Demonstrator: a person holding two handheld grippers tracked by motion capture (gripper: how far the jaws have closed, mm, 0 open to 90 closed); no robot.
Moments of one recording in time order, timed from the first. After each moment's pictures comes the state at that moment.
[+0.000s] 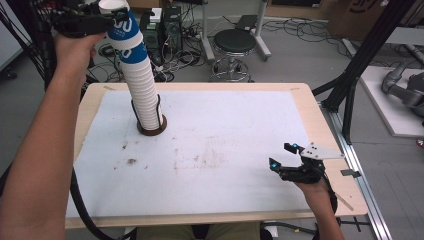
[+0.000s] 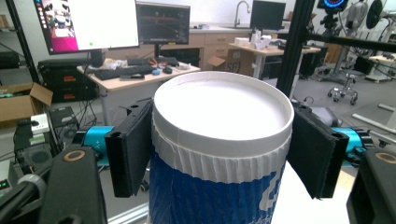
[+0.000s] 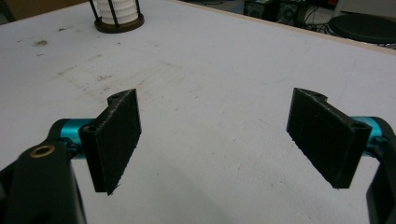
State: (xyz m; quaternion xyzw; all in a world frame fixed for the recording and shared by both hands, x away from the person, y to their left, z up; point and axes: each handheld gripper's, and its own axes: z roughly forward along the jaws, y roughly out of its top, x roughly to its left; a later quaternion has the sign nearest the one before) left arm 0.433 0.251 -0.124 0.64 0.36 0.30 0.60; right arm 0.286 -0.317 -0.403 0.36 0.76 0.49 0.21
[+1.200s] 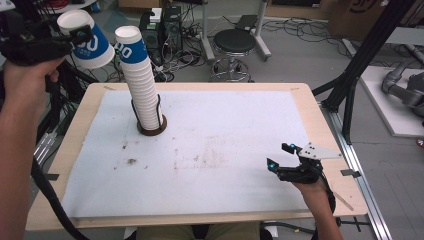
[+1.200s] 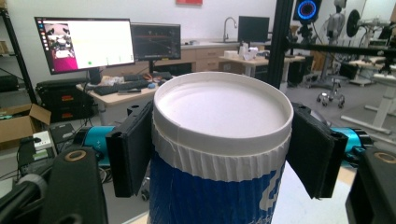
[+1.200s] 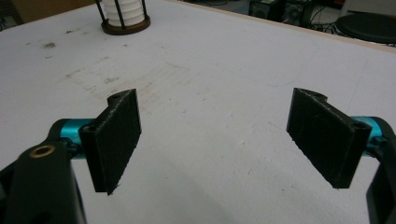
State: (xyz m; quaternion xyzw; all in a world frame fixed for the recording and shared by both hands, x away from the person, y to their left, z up) left arm 0.352 0.302 -0.140 0.64 0.33 0.31 0.62; right arm 0.286 -0.312 -0.403 0.36 0.76 0.50 0.20
